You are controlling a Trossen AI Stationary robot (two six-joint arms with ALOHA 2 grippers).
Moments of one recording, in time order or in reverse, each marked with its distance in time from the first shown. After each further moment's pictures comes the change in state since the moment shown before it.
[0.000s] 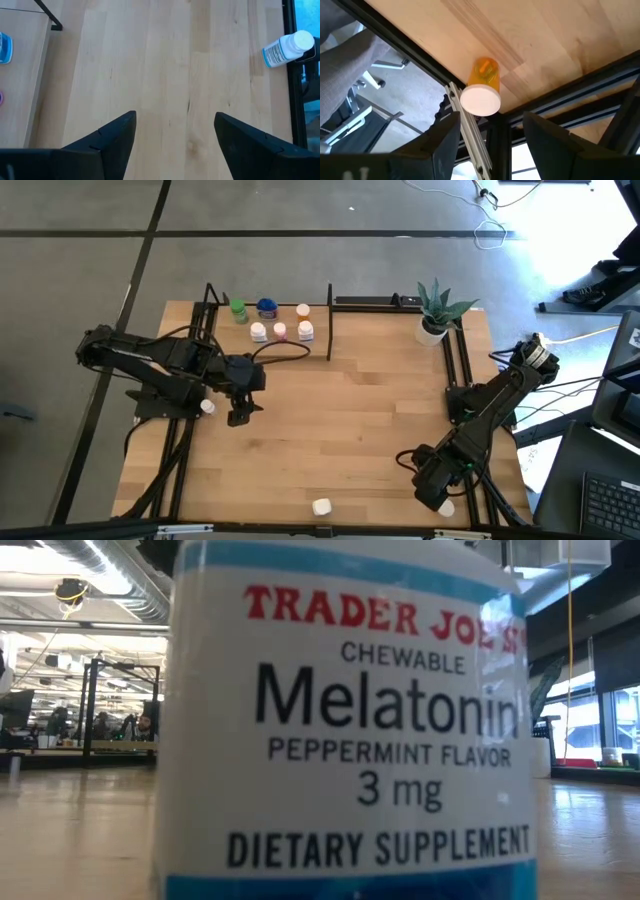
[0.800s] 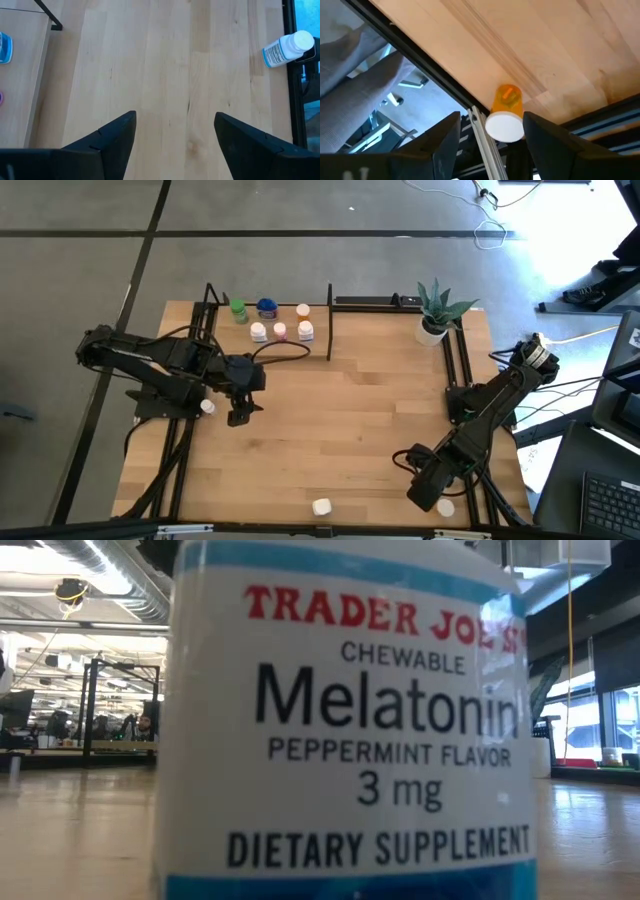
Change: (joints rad) left arm 0.000 0.000 0.000 0.000 0.000 -0.001; right arm 0.000 0.000 0.000 0.090 0.126 0.024
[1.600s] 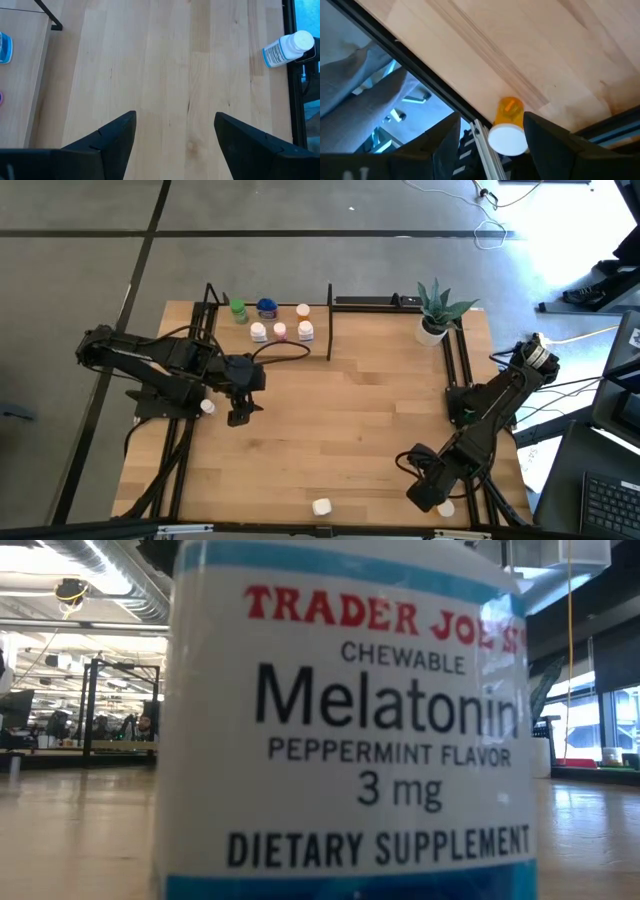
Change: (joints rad) left arm 0.000 0.000 0.000 0.000 0.000 0.000; right arm 0.032 -0.001 0.000 0.008 0.103 0.056
